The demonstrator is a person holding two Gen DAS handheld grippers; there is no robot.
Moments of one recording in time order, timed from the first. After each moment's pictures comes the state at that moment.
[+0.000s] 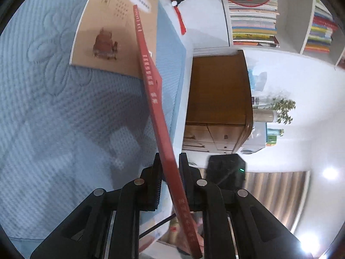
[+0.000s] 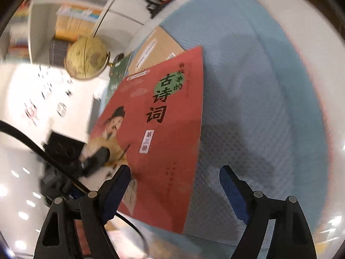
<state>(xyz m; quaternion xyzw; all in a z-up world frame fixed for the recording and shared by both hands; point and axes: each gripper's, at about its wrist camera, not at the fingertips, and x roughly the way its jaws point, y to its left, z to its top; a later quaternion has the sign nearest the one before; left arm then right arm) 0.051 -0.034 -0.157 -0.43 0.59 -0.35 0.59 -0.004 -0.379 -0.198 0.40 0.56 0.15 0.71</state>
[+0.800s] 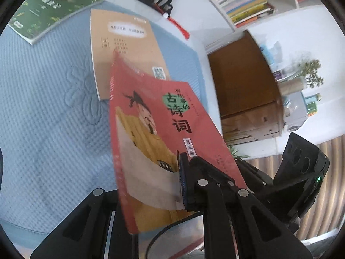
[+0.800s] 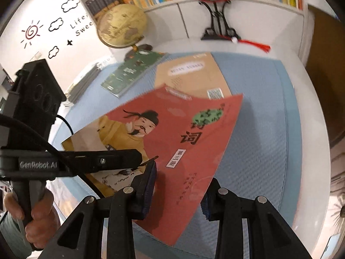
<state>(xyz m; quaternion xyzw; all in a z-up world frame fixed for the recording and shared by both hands) 0.035 -0.018 -0.096 -0.24 0.57 -0.31 0.72 -0.003 -0.275 -0.116 0.07 0.50 0.14 0.85</state>
